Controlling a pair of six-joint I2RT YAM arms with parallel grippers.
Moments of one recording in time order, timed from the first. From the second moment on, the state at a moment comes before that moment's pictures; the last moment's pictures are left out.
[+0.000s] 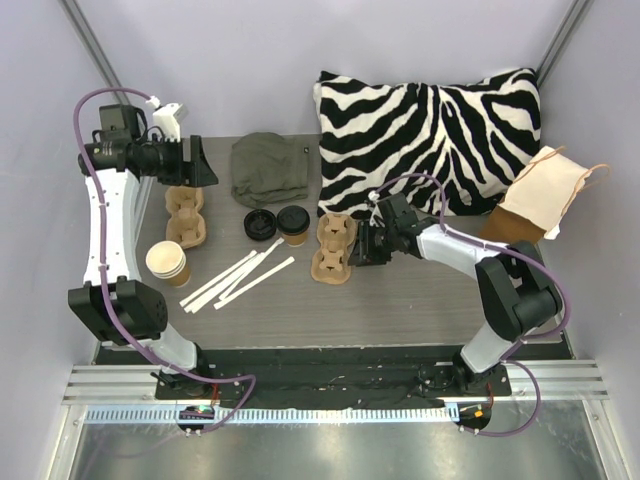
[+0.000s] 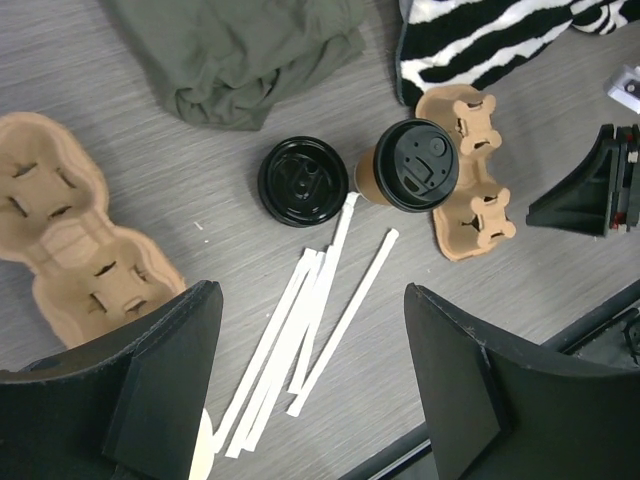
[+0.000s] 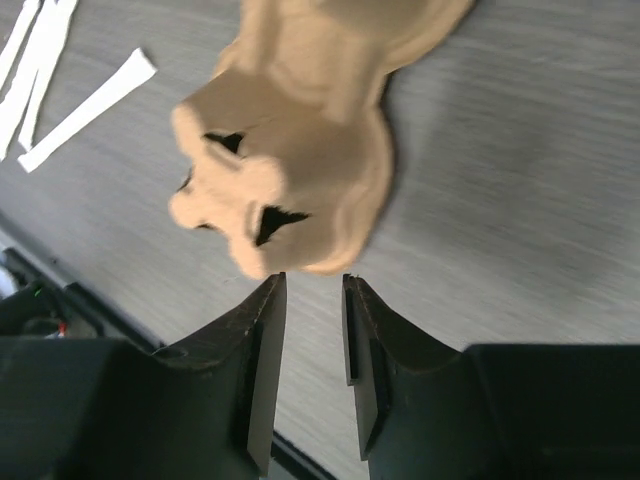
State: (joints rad) left arm 0.17 1.61 1.84 -1.09 0.61 0.21; right arm 0.49 1.63 0.95 -0.25 -0.39 0.51
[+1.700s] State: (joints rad) left arm 0.13 1.60 1.84 -1.07 0.68 0.16; right arm 0.35 1.82 0.98 0.04 -0.59 0.59
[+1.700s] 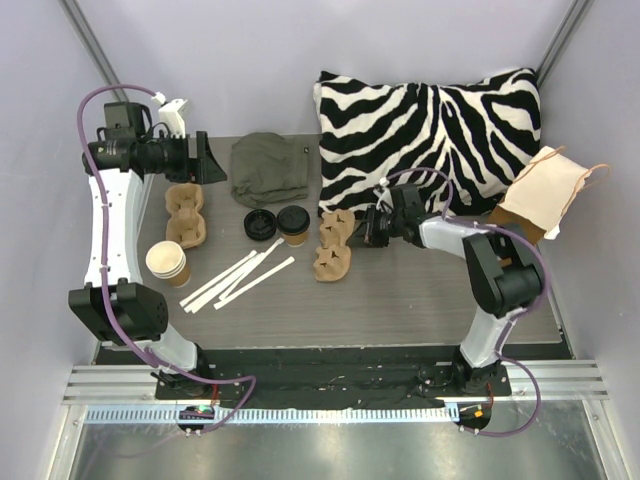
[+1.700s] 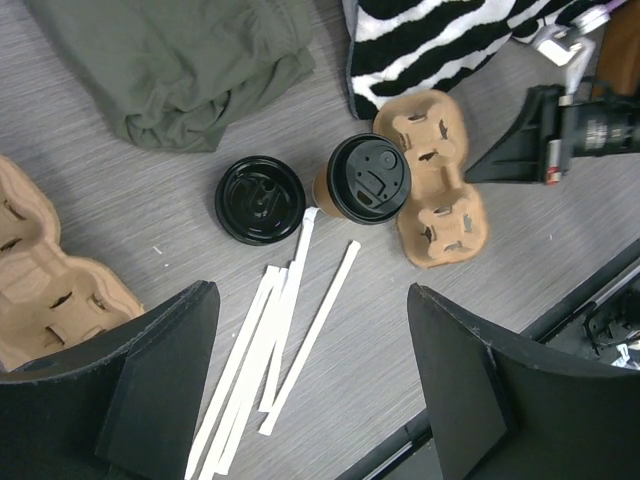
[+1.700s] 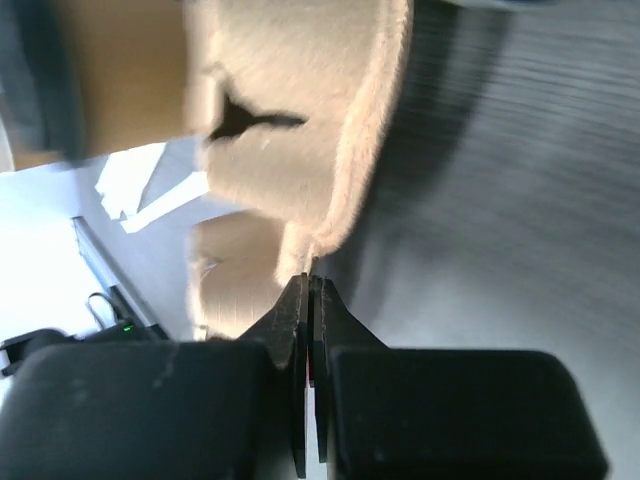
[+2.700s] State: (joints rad) left arm -0.05 1.47 1.65 -1.03 0.67 0.16; right arm 0.33 1.72 1.09 -0.30 -0.43 0.38
